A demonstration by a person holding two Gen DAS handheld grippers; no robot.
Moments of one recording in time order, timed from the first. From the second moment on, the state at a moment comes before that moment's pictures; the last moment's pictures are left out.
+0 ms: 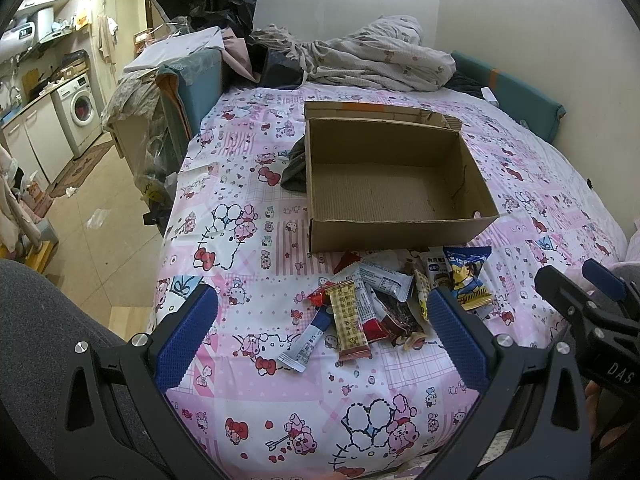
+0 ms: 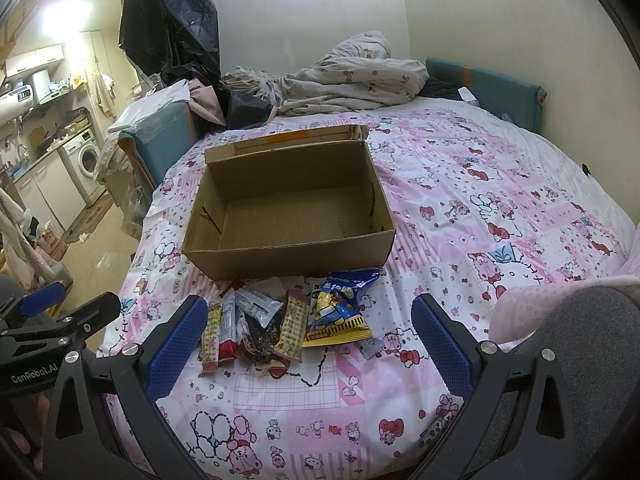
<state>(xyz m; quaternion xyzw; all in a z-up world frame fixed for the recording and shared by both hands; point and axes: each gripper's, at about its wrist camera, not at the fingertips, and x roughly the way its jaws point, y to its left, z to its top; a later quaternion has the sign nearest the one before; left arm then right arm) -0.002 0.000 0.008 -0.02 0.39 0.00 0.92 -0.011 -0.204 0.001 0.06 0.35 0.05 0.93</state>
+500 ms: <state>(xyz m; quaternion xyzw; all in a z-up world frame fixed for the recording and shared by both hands) -0.002 -0.002 0.011 -0.02 0.39 0.00 0.92 -0.012 -0.202 0.002 0.06 0.35 0.06 0.93</state>
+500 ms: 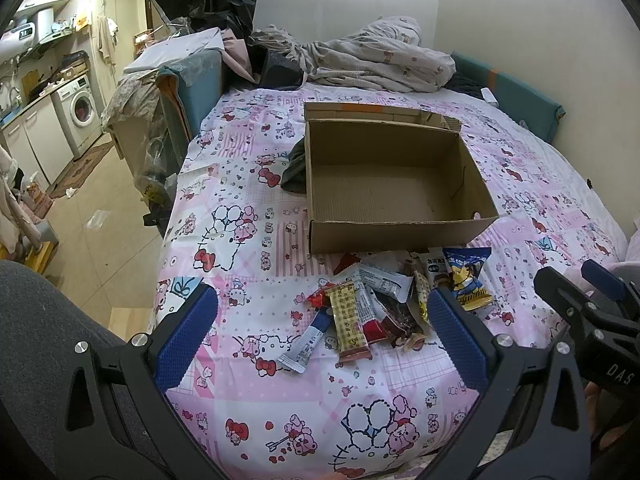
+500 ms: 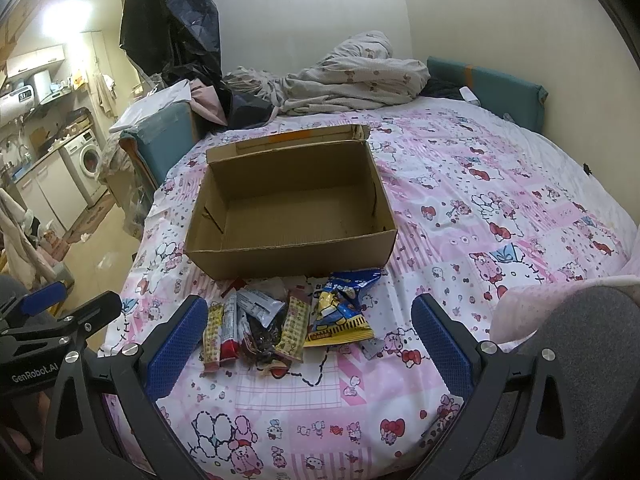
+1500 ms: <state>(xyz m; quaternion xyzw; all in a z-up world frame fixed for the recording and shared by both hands) 0.014 -0.002 0.008 -0.01 0.42 0.00 0.91 0.008 -0.216 0.008 0.10 0.38 0.07 0.92</state>
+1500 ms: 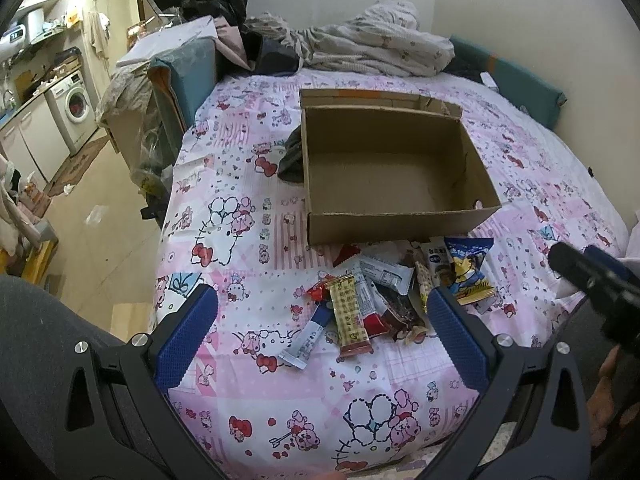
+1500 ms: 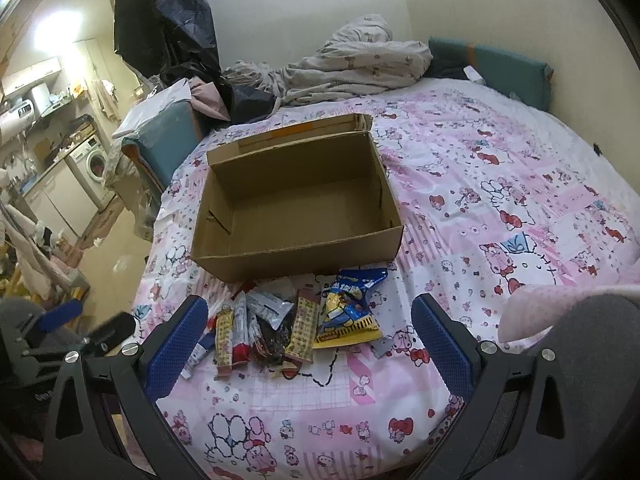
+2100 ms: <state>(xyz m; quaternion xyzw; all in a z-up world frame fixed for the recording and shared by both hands) 0.104 0.014 -0.046 0.03 0.62 -0.01 0.78 0.104 -0.250 -0.029 0.14 0.52 0.10 0.83</state>
